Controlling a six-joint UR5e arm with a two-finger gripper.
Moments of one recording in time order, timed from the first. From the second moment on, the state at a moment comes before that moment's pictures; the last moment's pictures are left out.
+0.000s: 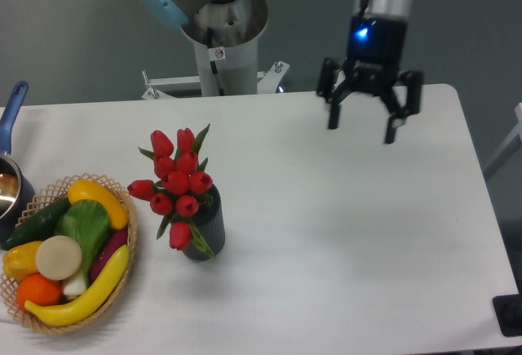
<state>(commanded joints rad) 2.87 -1.57 -1.65 -1.00 1.05 1.46</state>
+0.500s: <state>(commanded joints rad) 3.00 -1.57 -1.57 -1.27 1.33 1.92</state>
